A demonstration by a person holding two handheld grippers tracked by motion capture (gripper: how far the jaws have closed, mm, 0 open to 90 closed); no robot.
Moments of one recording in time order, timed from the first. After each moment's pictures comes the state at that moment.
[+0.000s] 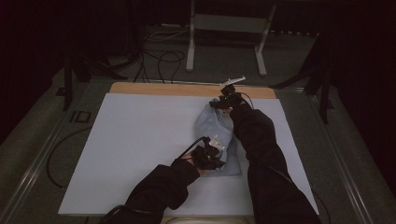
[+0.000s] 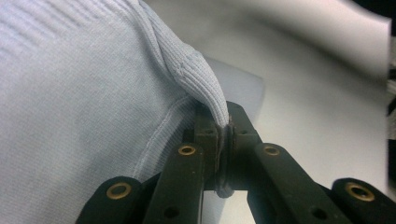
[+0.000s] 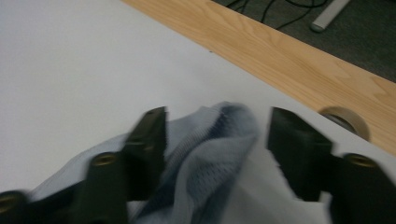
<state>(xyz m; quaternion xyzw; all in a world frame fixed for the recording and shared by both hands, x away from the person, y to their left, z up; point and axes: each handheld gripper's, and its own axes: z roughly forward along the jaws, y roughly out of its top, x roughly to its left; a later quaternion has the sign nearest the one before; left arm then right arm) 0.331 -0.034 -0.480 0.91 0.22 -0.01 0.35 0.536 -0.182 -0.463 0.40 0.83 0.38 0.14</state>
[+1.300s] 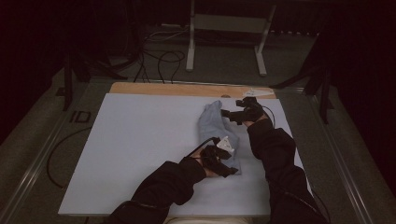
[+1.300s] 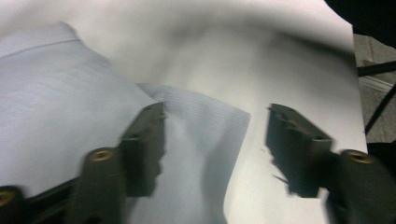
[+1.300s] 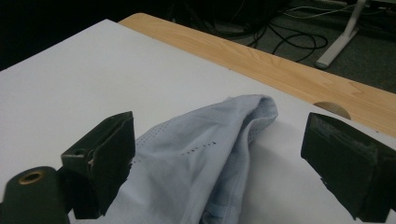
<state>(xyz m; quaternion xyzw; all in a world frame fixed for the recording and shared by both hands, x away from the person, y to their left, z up) 0.329 -0.051 -0.472 0.91 0.16 -0.01 0.39 0.456 -0.229 -0.436 0.38 0.78 0.47 0.15</state>
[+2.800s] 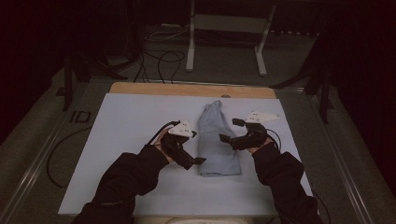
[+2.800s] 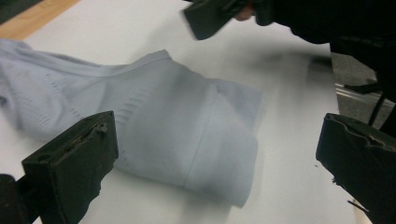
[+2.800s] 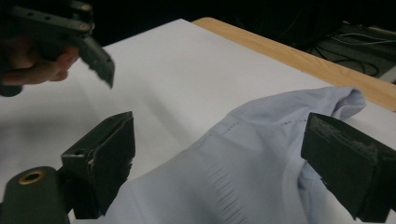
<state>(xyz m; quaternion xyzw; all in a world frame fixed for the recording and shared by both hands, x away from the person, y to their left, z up) 0.336 0.062 -0.420 0.88 0.15 0.03 0.46 0.364 -0.224 -0.431 0.29 0.79 0.52 0.12</state>
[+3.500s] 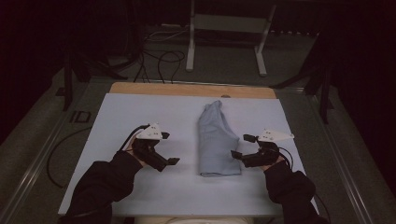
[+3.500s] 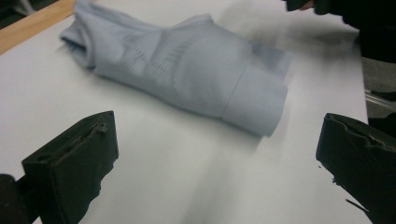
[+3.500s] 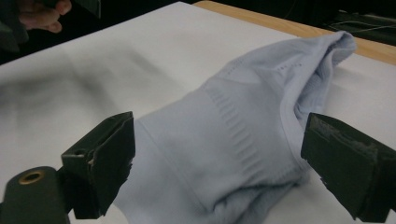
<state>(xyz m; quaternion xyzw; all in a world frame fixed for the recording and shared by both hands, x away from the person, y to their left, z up) 0.326 0.144 -0.437 0.87 0.20 0.06 0.45 0.323 -0.263 -0.463 0.31 0.79 0.52 0.12</state>
